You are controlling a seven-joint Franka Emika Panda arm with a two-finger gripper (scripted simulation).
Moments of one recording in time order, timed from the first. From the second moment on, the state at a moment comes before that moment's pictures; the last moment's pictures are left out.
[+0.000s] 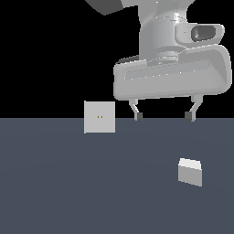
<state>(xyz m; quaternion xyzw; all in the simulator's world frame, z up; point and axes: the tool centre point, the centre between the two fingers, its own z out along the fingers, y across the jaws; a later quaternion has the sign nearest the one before) -0.065 -0.091 0.101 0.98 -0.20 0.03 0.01</state>
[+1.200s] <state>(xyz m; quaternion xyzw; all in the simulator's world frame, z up) -0.108 -0.120 0.044 0.96 -0.28 0.03 0.01</state>
